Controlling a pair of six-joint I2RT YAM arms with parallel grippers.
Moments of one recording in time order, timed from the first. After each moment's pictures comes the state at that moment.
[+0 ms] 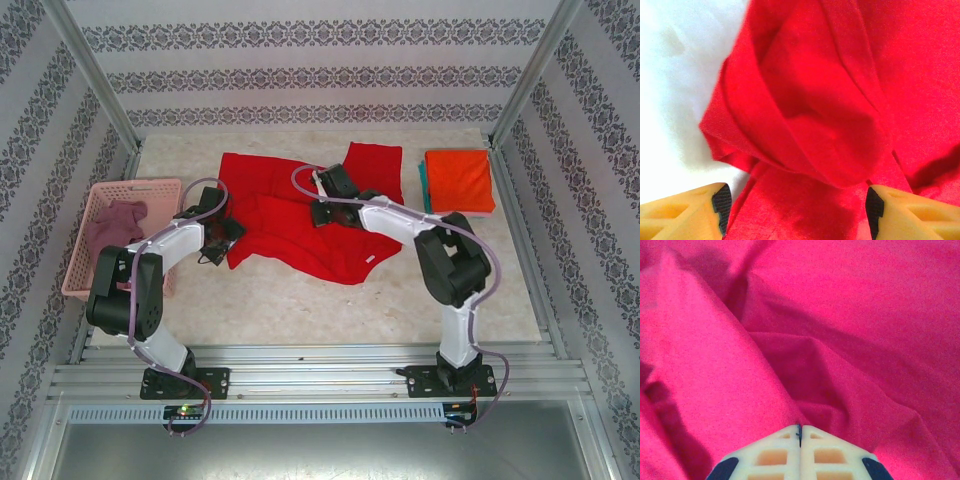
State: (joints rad) left arm -0.14 1.64 0.96 -0.48 0.00 -1.06; right arm 0.58 1.95 1.38 -0.26 -0.07 0.27
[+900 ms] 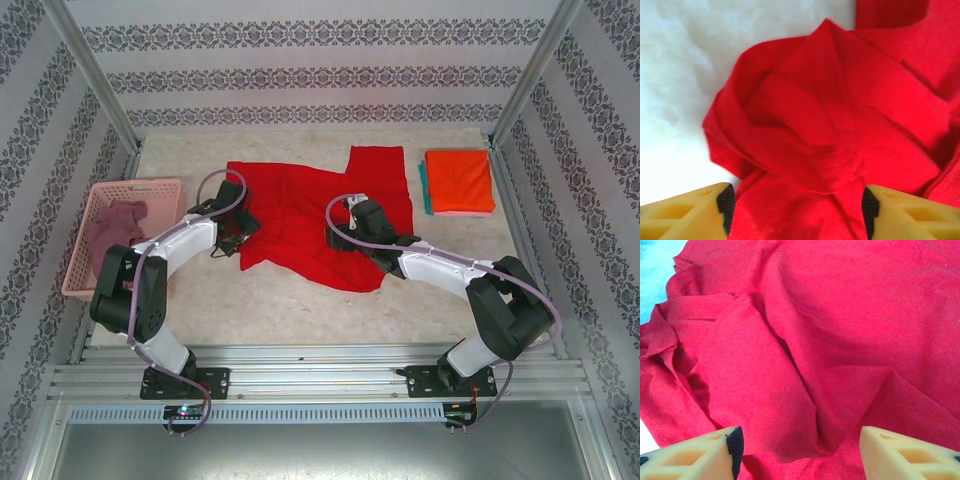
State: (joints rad) left arm -0.26 1.65 1.06 -0.51 -0.07 -1.05; right arm 0.61 1.54 0.84 0.02 0.03 0.39
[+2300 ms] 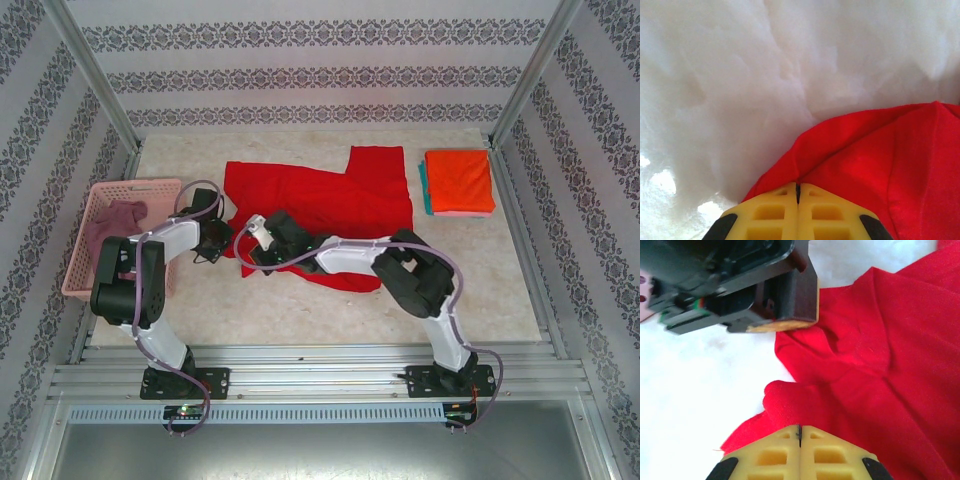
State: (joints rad) left arm -0.06 1.71 0.95 -0.41 0.04 -1.05; right arm 0.91 2.05 1.30 0.10 -0.19 0.10
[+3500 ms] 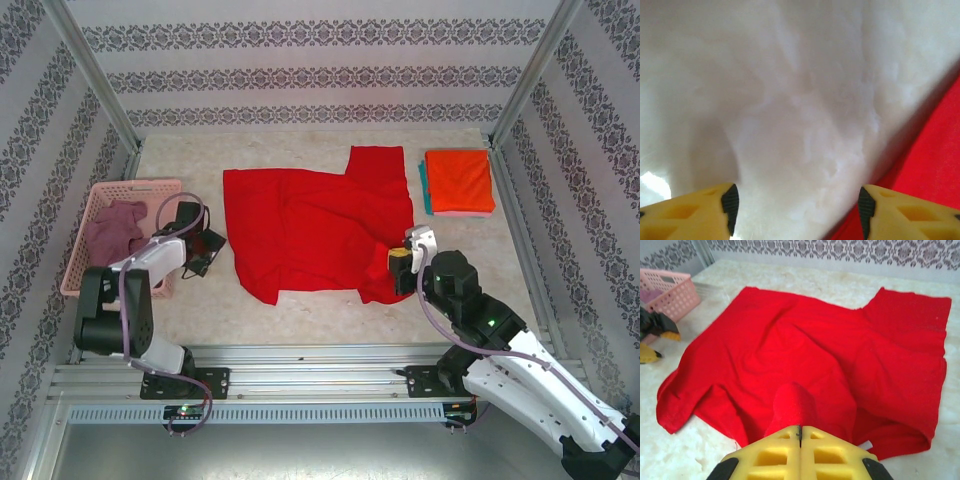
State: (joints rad) left arm -0.01 1.49 0.78 -0.42 0.01 -1.09; right arm 0.66 0.56 0.59 -0.45 0.11 0.21
